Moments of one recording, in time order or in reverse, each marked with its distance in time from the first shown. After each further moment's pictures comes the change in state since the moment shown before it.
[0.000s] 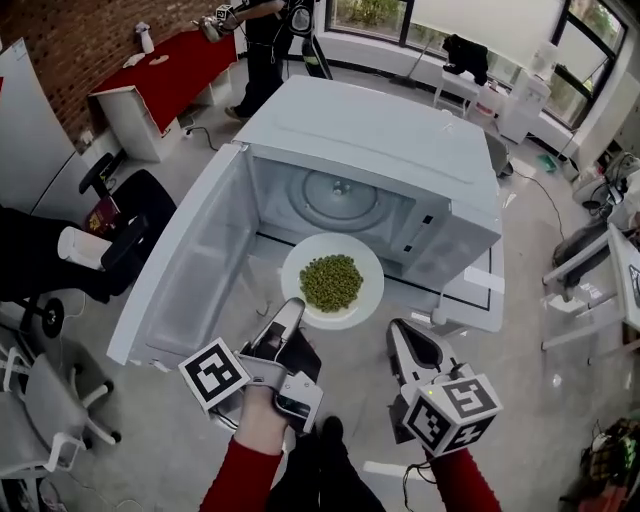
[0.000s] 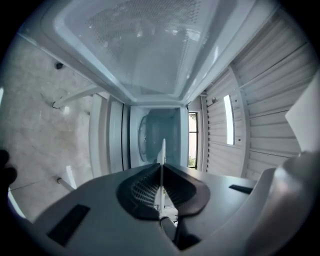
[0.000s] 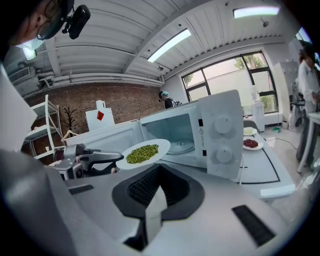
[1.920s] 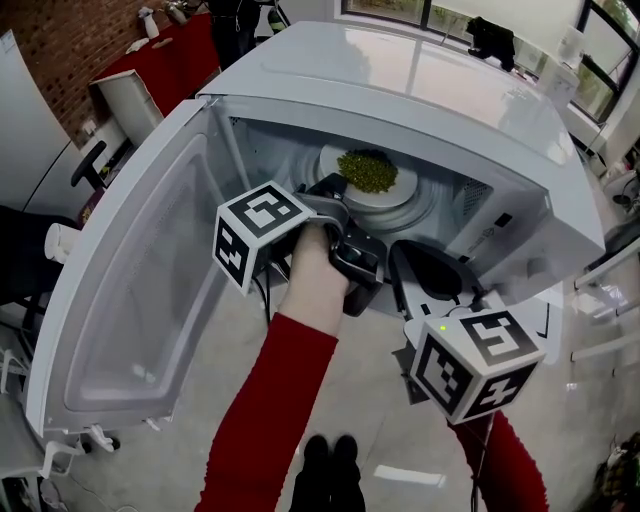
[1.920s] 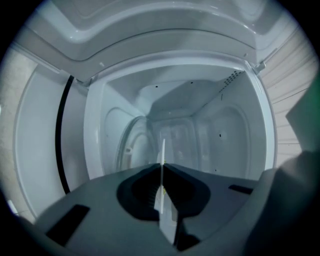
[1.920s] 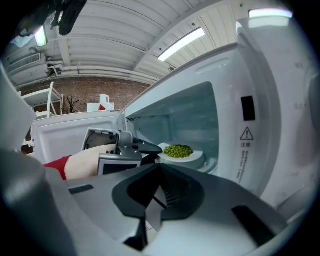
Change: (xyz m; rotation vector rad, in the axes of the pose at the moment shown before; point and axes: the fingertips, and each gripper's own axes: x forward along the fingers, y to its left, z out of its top) left arm 0.210 0.047 0.092 0.162 -0.070 0.119; right arm 0.148 -0.028 0.038 -0.145 -0.048 0.043
